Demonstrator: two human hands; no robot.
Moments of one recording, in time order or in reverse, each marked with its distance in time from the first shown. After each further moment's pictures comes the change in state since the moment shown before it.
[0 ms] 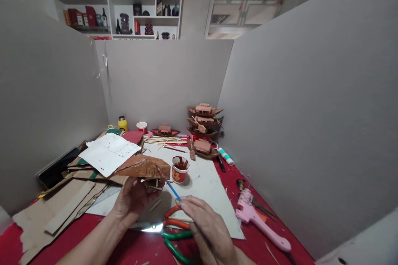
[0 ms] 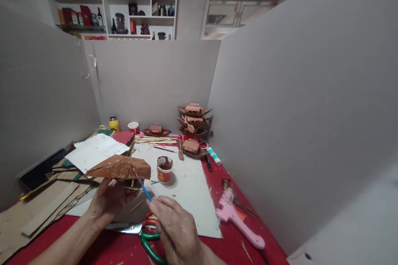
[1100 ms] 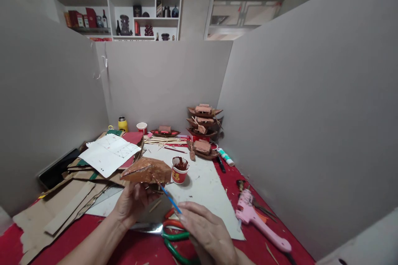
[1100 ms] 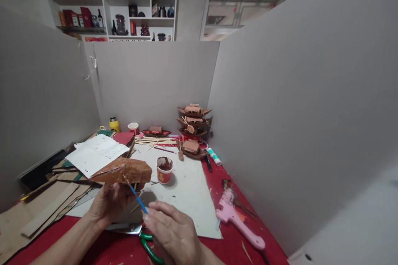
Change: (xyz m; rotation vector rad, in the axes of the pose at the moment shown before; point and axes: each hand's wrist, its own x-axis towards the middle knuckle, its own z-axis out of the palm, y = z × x) left_hand 0.001 -0.003 -0.001 0.068 0.059 0.017; right_hand 0.009 0.003 -0.003 0.090 -0.034 -0.223
